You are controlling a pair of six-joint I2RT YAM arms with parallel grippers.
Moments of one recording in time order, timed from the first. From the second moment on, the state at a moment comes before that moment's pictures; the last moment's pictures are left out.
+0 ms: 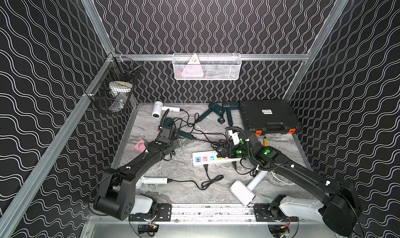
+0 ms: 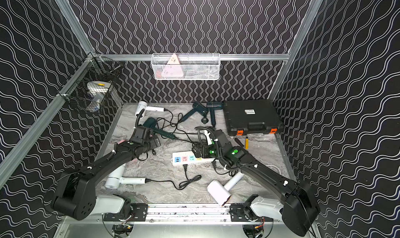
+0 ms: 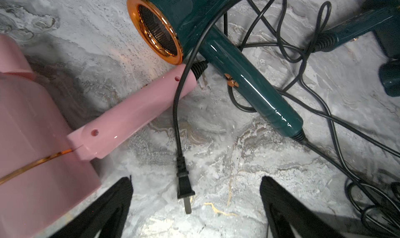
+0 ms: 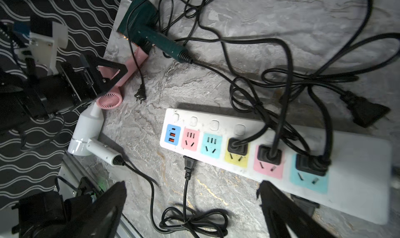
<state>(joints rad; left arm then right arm) -0.23 1.40 0.82 -0.36 -0.23 -0.63 0.68 1.21 0.87 -0.40 -0.13 0.61</state>
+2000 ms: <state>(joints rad) -0.30 1.51 0.91 -0.05 0.14 -0.52 0.37 1.14 0.86 -0.50 -0.46 0.61</state>
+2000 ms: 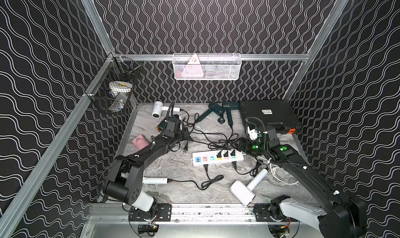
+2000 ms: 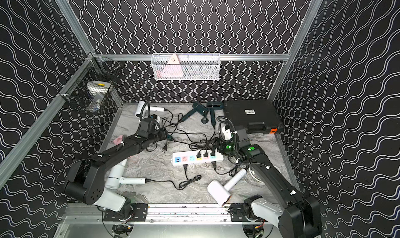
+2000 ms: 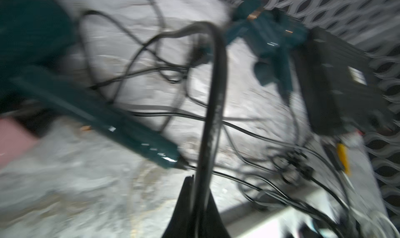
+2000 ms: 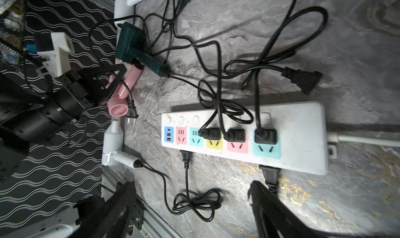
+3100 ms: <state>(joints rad) -0.48 1.35 0.71 0.38 0.32 -0.57 0.69 1.60 1.10 -0.34 -0.44 0.77</state>
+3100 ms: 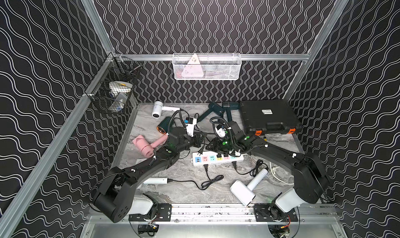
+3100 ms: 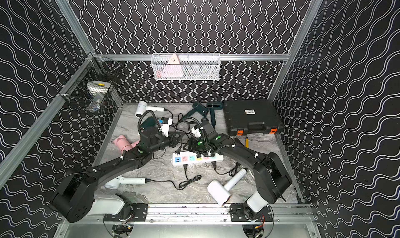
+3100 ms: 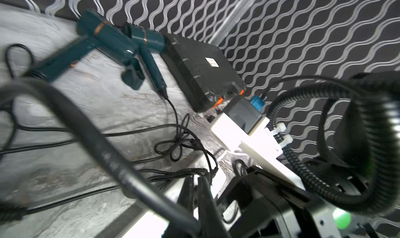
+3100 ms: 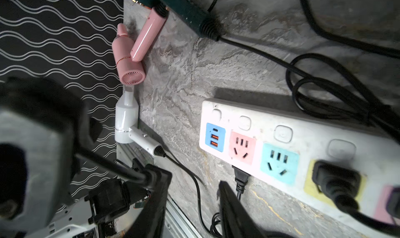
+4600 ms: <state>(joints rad) -0.53 1.34 0.68 0.36 0.16 -0.56 0.76 1.70 1.14 -0.18 -0.36 0.89</state>
